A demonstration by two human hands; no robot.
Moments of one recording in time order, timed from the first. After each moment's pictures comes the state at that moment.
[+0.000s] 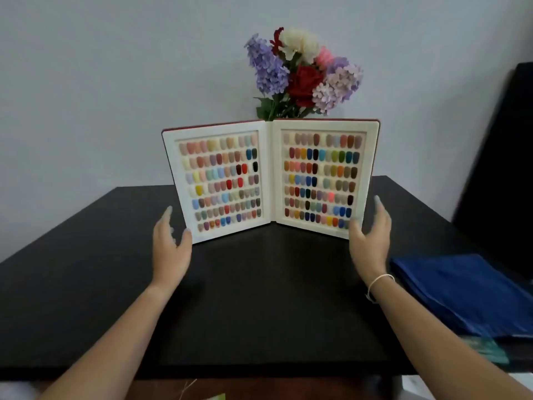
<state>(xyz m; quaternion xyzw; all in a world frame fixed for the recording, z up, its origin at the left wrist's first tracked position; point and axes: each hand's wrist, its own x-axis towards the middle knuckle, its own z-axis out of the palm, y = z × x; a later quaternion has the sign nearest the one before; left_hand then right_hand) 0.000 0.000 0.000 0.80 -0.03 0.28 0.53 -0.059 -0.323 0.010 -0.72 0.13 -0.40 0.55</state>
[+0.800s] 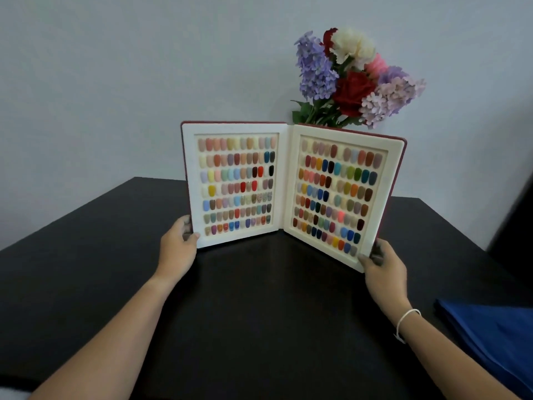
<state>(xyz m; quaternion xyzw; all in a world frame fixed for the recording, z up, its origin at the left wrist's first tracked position) 0.047 0.036 -0.006 0.81 0.01 0.22 0.55 -0.029 -0.305 0.000 -0.80 0.13 -0.24 0.54</state>
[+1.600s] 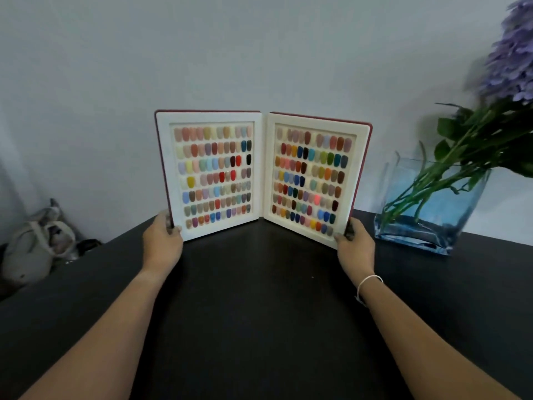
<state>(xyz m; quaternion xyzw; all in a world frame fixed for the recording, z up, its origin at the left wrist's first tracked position) 0.111 0.221 -0.003 0.79 0.21 0.34 0.47 0.182 -0.088 -0.006 -0.80 0.00 -0.19 0.58</state>
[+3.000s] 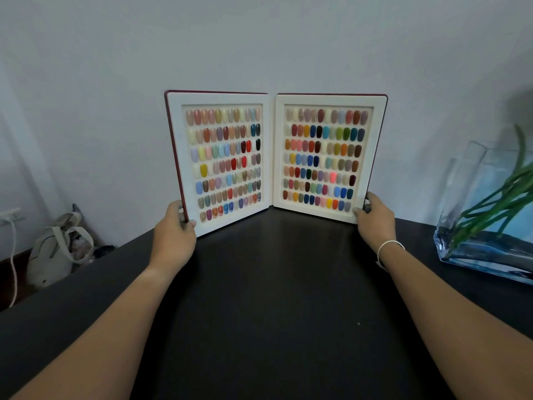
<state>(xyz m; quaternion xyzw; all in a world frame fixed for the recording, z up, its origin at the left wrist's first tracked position) 0.180 0.242 -0.005 0.81 0.20 0.32 0.45 0.321 -0.056 -0.002 -0.83 -0.03 -0.15 0.54</state>
